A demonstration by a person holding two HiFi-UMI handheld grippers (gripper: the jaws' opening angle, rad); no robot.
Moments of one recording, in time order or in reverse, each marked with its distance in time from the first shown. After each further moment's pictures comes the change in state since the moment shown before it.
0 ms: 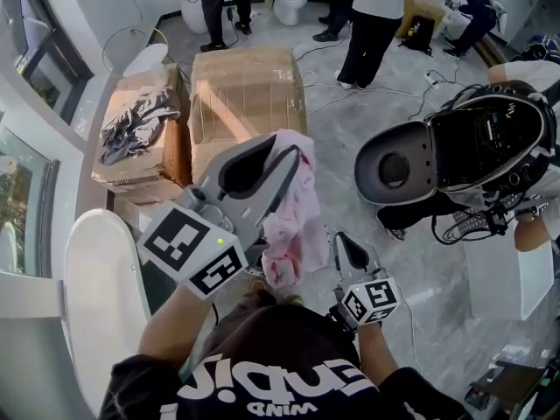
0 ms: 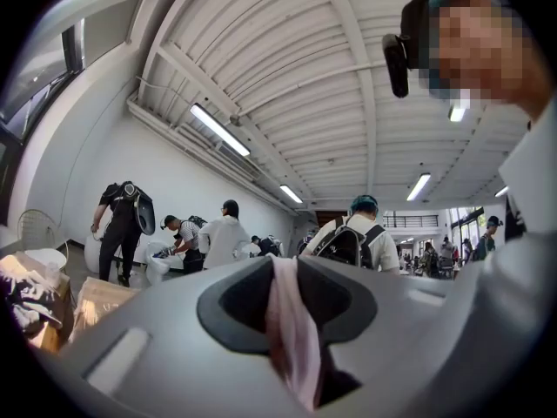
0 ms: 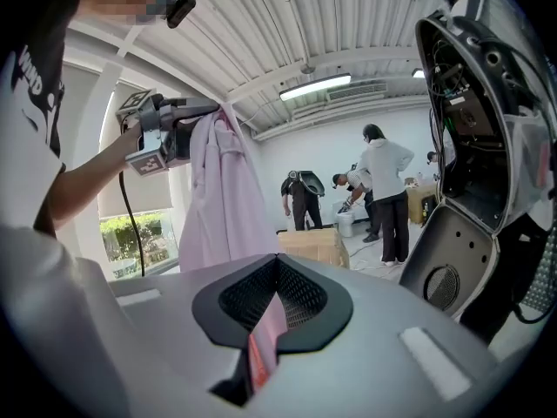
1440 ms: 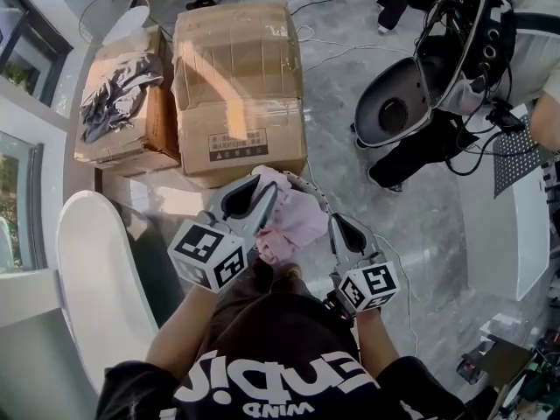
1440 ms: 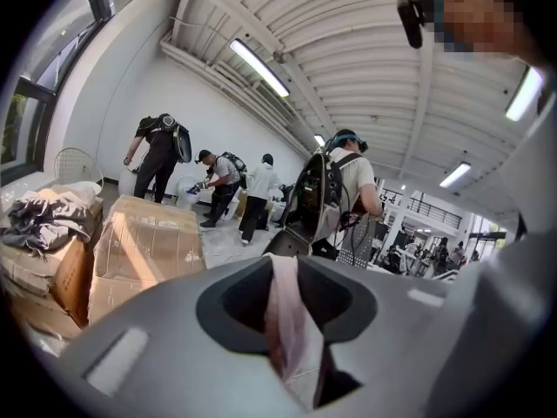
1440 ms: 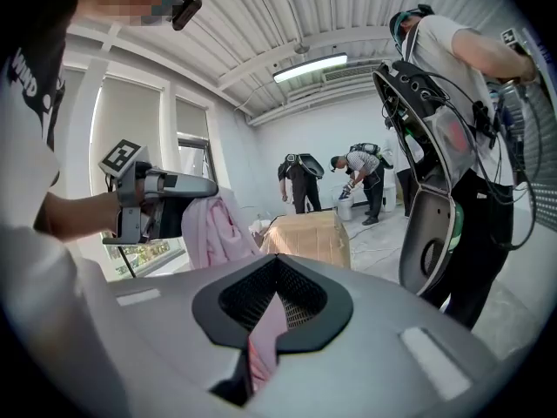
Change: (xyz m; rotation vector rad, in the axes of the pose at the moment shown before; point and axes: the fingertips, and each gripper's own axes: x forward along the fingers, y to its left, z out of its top) left arm -0.050 0.035 -0.229 -0.181 0.328 0.119; right arm 0.010 -0.002 -0.061 0.019 0.061 -0.006
